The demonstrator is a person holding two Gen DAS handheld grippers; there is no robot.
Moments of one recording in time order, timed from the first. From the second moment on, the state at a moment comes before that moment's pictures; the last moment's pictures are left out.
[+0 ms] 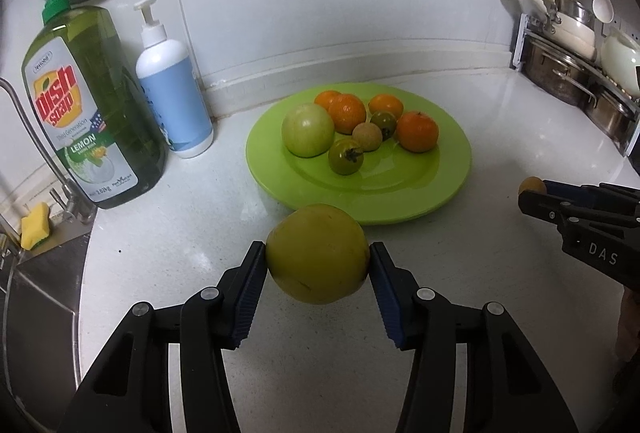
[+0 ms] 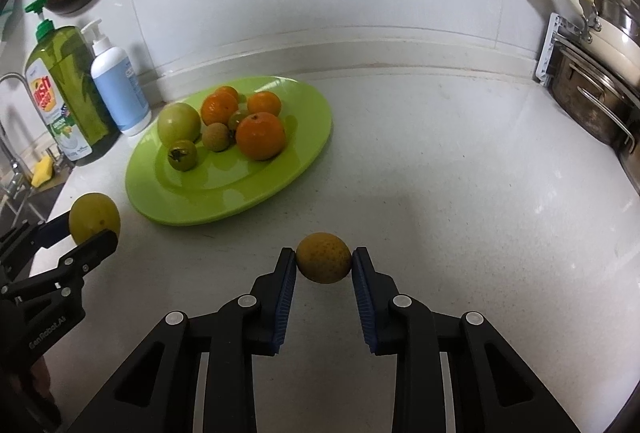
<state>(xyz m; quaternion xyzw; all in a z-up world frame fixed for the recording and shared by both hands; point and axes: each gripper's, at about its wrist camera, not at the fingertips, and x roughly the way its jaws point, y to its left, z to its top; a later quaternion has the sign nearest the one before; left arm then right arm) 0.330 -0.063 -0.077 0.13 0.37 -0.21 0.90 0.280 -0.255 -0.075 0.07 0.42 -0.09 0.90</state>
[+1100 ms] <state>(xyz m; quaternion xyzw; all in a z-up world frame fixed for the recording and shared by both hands) 0.384 -0.070 -0.045 0.12 0.33 -0.25 0.90 0.340 -0.212 -0.037 0.05 0.38 0.03 0.92</state>
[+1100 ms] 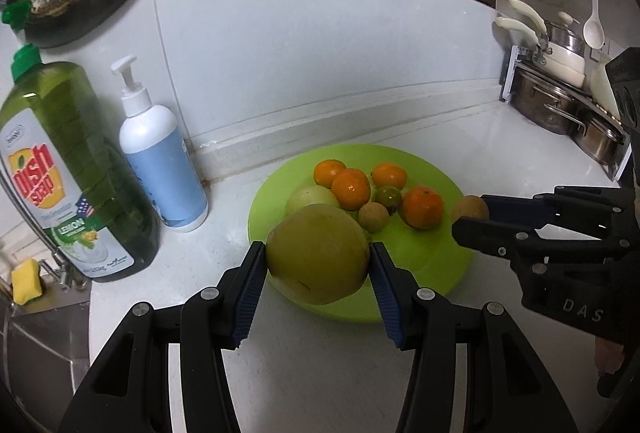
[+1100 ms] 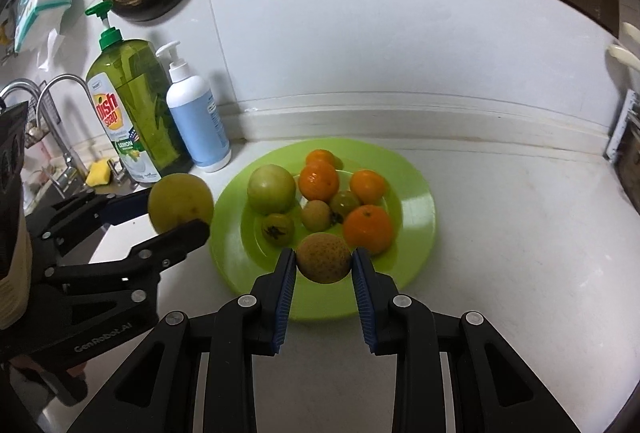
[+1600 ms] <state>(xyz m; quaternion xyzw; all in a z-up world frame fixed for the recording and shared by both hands) 0.413 -0.075 -0.073 0.10 0.37 -0.25 0.89 0.373 -0.203 -0.063 0.04 0.41 0.04 0.91</state>
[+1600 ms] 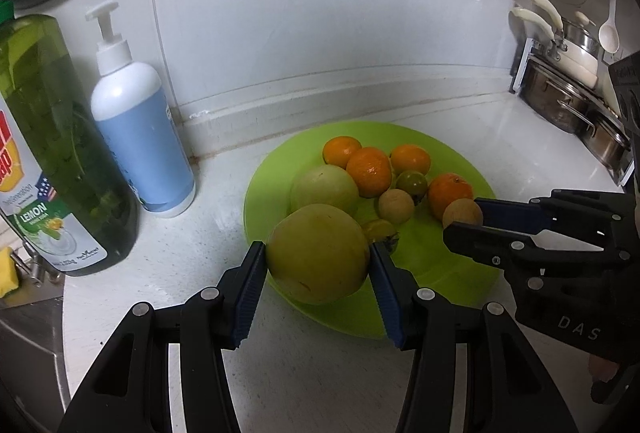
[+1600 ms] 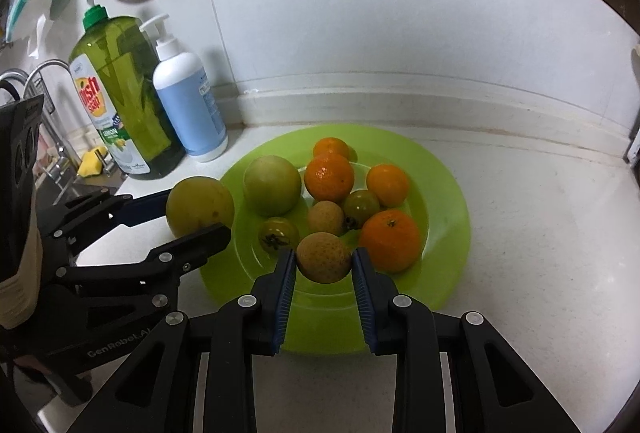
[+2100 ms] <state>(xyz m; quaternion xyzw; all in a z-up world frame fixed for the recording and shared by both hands) 0.421 -0.079 -0.083 0.09 0.39 -0.26 0.88 0.383 -0.202 -0.077 0.04 0.43 0.04 0.90</state>
